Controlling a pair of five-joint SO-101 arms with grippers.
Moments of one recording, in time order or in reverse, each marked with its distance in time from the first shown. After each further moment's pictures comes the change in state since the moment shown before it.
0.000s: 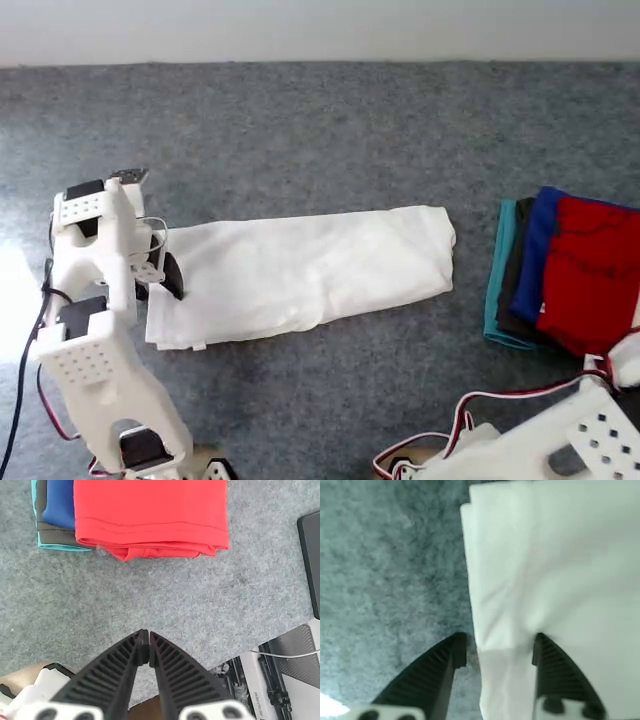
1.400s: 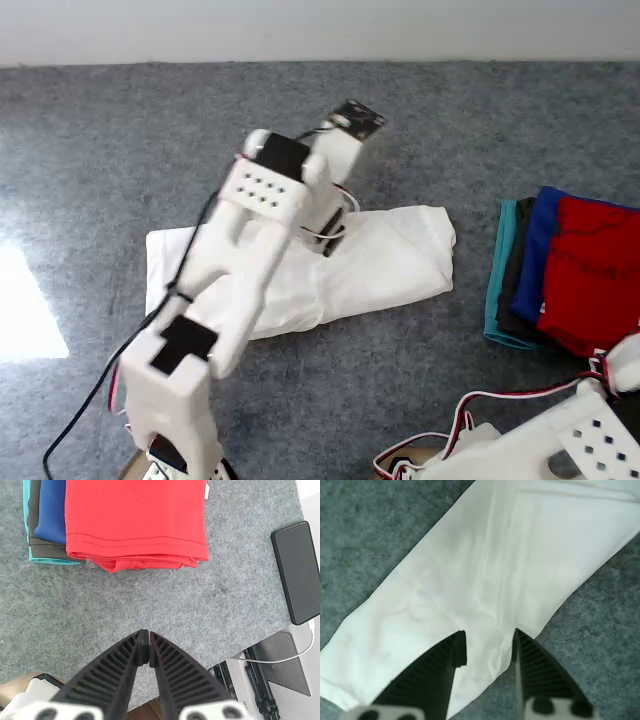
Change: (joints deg) left arm 42.6 -11.5 -24.0 15.7 3.9; right arm -0.1 0.2 -4.9 0.0 0.0
